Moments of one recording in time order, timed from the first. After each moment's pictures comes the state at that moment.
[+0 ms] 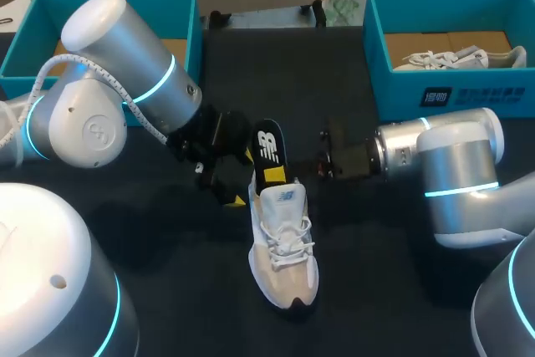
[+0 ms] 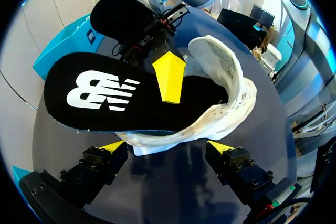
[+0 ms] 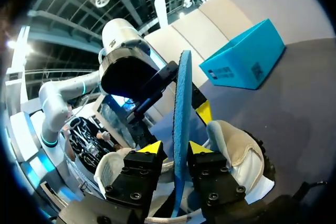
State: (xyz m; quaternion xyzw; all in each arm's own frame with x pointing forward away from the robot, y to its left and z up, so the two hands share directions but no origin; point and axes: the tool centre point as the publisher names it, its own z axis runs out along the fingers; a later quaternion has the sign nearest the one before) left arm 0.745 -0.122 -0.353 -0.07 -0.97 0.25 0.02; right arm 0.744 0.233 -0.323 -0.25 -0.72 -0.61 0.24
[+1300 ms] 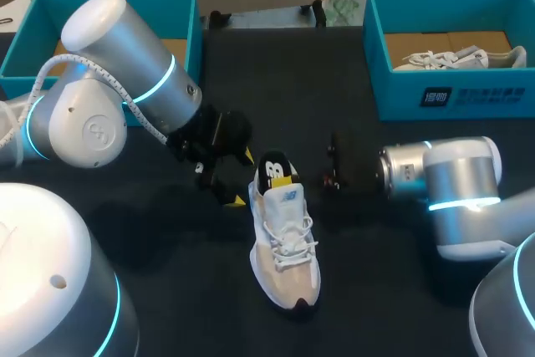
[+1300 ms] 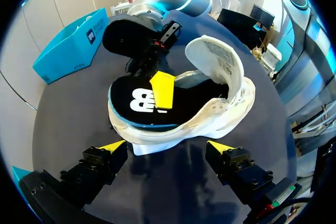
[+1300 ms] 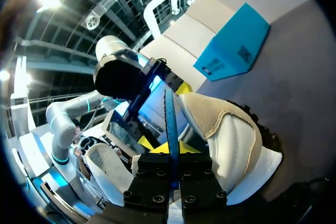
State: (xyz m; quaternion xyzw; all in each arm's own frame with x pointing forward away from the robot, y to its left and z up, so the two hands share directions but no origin) left arm 0.745 -0.122 -0.353 -0.07 -0.97 0.25 0.02; right arm 0.735 0.222 -0.353 -0.30 -0.66 -0.61 0.31
